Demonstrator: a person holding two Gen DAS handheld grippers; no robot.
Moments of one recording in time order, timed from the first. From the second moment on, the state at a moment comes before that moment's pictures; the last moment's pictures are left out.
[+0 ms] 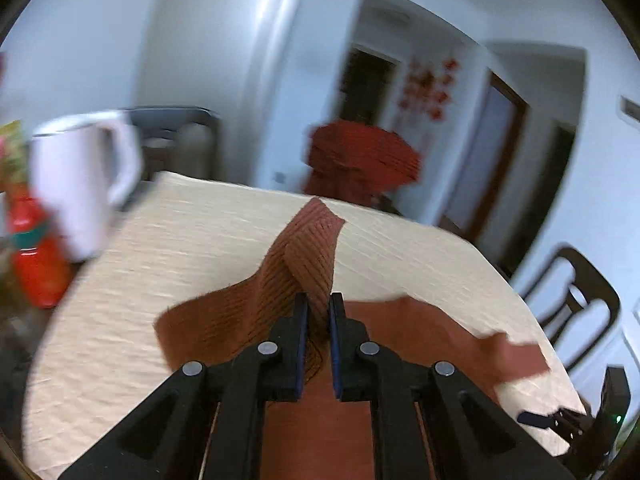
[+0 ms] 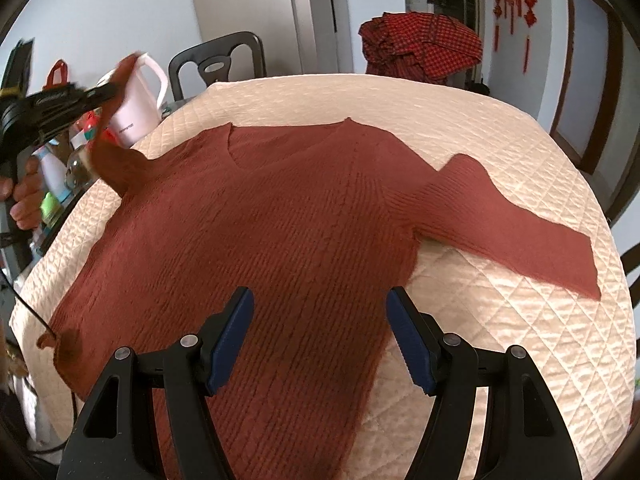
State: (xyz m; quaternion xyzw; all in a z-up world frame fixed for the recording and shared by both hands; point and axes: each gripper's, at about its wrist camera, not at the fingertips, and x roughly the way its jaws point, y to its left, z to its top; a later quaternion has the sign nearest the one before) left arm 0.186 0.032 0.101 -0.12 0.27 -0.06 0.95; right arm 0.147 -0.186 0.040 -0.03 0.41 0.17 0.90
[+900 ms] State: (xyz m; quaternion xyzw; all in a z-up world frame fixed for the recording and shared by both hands) left arm 0.210 0.113 0.022 -0.12 0.38 0.01 0.92; right arm 0.253 -0.122 0.031 0.06 0.45 0.26 0.85
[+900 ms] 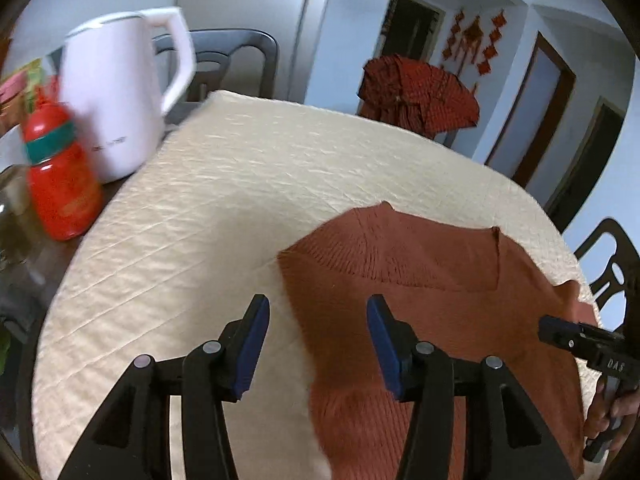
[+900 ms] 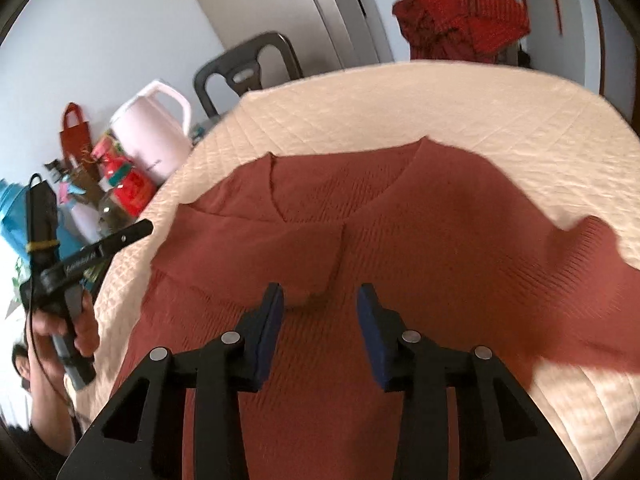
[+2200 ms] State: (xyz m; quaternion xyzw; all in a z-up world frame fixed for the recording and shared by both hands) left arm 0.190 0.085 0.010 -0.09 0.41 -0.04 0.91; right arm 0.257 -0.119 0.030 0.00 0.45 0.27 0.85
